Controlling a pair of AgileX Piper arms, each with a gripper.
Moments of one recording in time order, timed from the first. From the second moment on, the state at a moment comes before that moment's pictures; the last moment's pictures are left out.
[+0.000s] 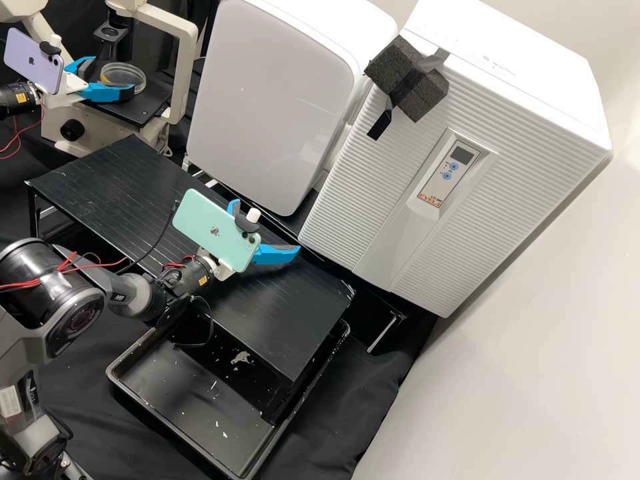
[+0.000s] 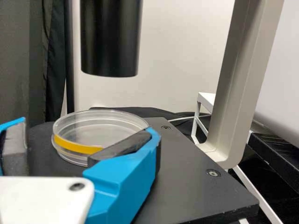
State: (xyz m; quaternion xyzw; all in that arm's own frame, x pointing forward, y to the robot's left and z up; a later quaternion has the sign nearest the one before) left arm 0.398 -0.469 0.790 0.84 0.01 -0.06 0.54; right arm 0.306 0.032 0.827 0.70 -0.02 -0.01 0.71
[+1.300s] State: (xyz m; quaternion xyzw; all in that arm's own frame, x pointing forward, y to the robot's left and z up) left arm 0.383 -0.473 0.779 0.84 0.00 -0.11 0.53; right arm 0.306 0.032 0.827 0.70 -0.02 -0.01 0.71
